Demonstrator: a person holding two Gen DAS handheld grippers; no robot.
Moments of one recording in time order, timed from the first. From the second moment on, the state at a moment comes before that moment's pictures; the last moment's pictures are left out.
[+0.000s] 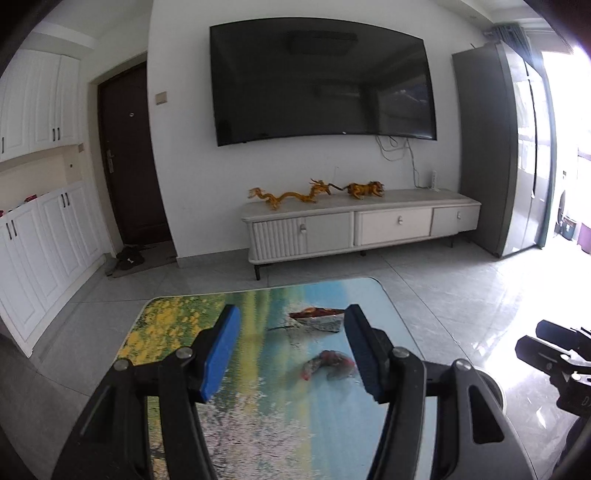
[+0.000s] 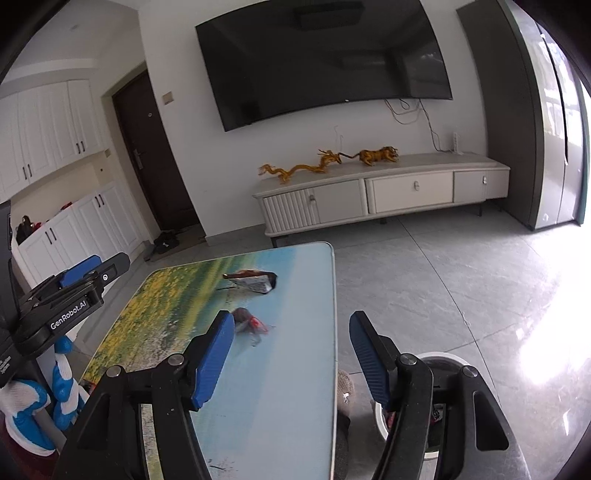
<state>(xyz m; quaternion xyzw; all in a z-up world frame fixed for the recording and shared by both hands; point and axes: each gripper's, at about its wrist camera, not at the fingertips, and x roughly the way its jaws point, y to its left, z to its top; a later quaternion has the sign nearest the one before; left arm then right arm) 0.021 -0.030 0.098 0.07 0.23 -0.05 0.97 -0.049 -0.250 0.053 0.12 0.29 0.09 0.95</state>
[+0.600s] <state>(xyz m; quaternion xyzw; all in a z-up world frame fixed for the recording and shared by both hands) 0.036 0.048 0.177 0.04 0.17 -0.01 0.98 -0.036 -0.202 0.144 0.07 0.24 0.14 0.96</state>
